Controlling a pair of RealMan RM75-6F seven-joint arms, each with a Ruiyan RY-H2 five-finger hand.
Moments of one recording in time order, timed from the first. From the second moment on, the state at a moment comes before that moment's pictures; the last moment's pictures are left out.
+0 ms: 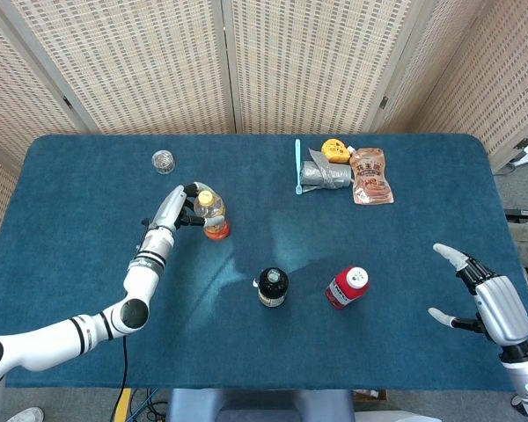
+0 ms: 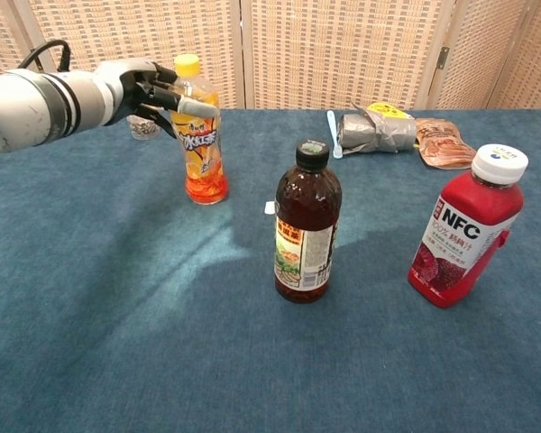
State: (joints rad) left arm -0.95 -1.60 -0.46 -1.31 0.58 0.81 -0.09; right arm 0.15 -1.13 0.00 -1.44 -1.71 1.61 0.42
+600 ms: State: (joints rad) left arm -0.90 -1.53 -0.44 -1.45 0.66 0.88 -0.05; right arm 0.16 -1.14 0.00 -1.44 -1.72 1.60 0.42
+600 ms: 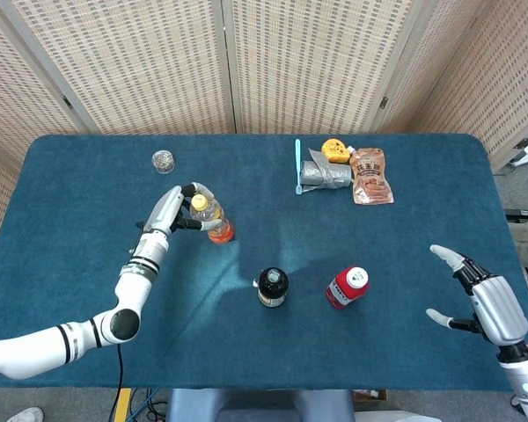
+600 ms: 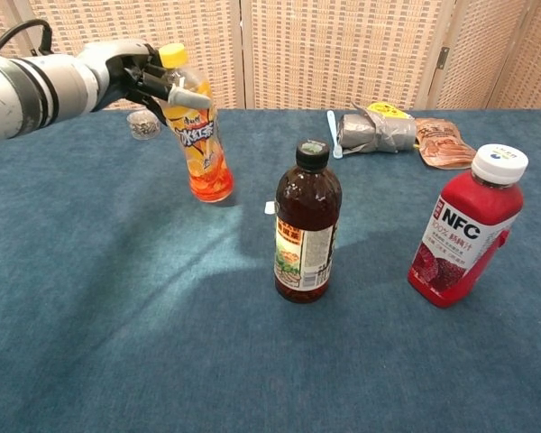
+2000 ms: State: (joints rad) left arm -0.66 -1.09 -0.25 -2.02 0.89 1.01 0.07; right arm 0.17 -1.17 -0.05 -1.45 -1.78 1.57 0.34
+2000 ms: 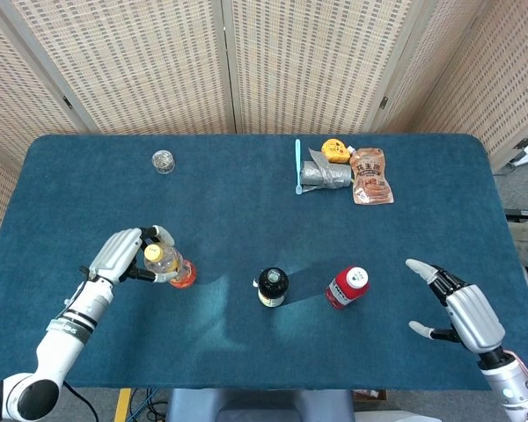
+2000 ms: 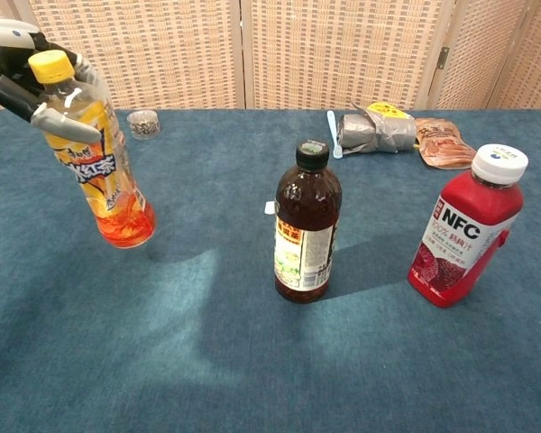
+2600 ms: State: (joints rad) left arm -0.64 -1.10 -0.19 -2.07 0.93 1.02 0.12; right arm 0.17 -1.16 -0.05 -1.46 -1.79 1.59 0.35
